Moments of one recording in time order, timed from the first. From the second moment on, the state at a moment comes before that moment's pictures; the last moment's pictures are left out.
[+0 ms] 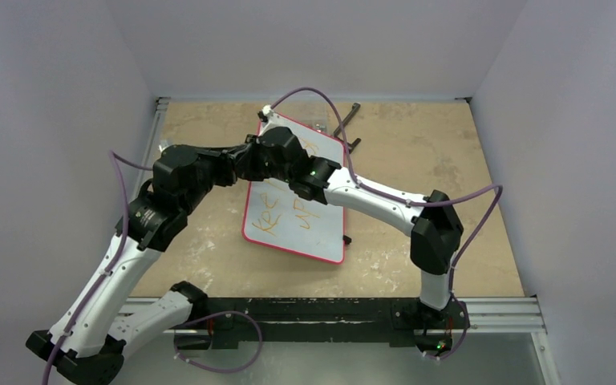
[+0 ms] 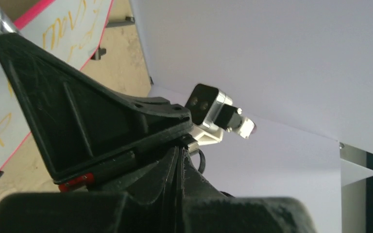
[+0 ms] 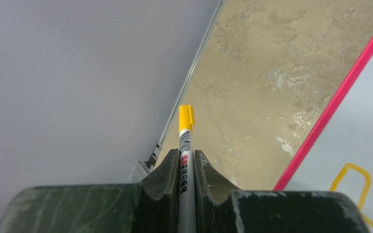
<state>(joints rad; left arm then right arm) -0.51 0.89 1.14 -0.57 -0.20 -1.75 0.99 1.87 1.66 -0.09 0.03 0.85</state>
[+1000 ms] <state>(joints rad) -0.52 0.82 1.29 -0.68 -0.32 -1.53 0.92 1.67 1.59 -0.08 0.10 0.79</state>
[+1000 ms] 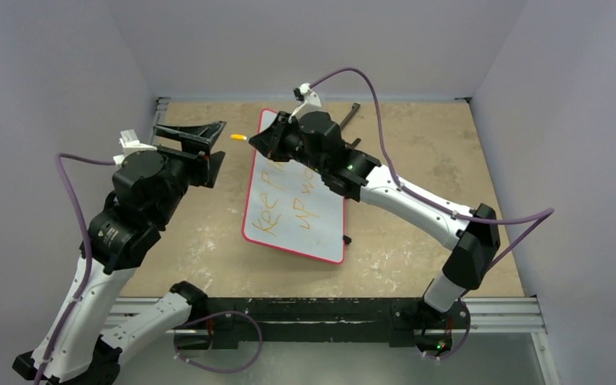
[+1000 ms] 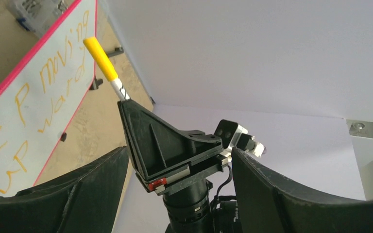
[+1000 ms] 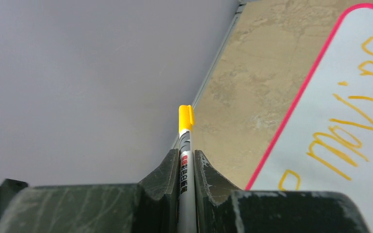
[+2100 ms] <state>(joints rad) -0.52 0.74 1.04 -0.46 -0.70 -0.55 0.76 1.16 1.05 -0.26 0.64 0.64</state>
